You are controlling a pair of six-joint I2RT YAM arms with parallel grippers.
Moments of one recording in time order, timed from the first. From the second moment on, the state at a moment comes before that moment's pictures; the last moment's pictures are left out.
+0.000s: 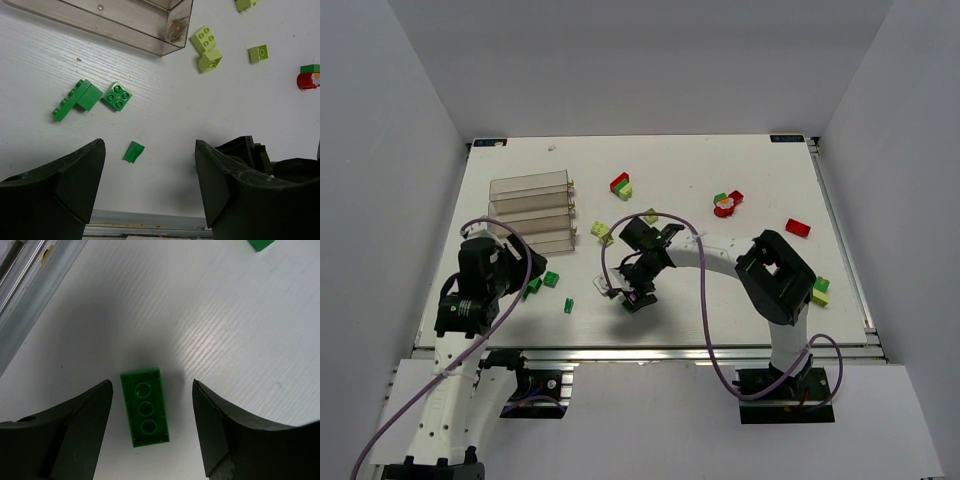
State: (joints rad) left arm -0.05 0.64 0.73 -0.73 0.03 -0.58; right arm 0.93 1.94 1.32 -0.62 -0.70 -1.24
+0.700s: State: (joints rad) left arm -0.05 0.67 0.74 -0.73 0.01 -0.57; right arm 0.95 1.99 1.35 -0.69 -0.59 -1.26
